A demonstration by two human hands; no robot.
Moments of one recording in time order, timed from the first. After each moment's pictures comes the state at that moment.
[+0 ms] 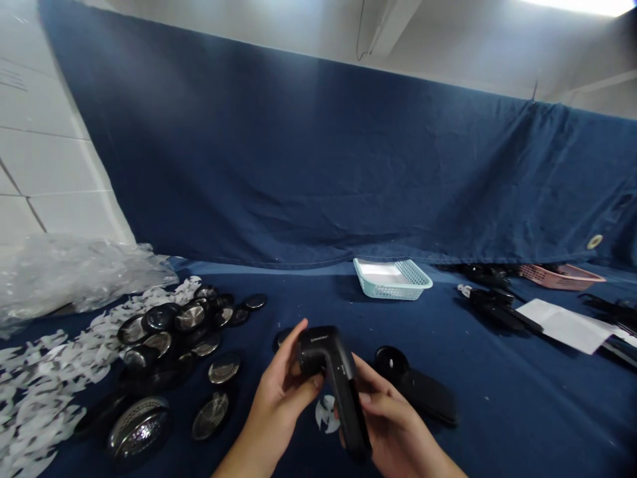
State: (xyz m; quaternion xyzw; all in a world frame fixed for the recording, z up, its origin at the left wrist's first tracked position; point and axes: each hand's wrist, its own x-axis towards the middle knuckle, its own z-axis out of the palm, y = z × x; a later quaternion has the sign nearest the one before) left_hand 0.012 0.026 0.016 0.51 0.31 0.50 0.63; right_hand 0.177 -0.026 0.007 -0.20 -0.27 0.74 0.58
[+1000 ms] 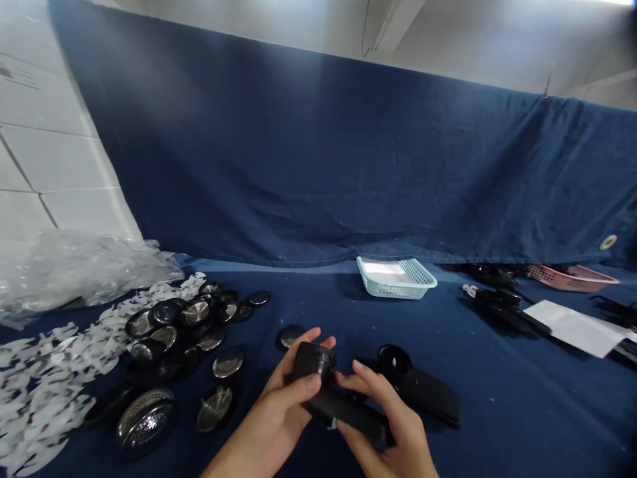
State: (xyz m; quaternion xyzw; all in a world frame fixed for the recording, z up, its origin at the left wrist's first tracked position) left_hand 0.006 0.023 0.015 0.35 0.22 0.42 0.81; right_hand 0.171 -0.039 -0.008 -0.43 -0.64 0.17 0.61
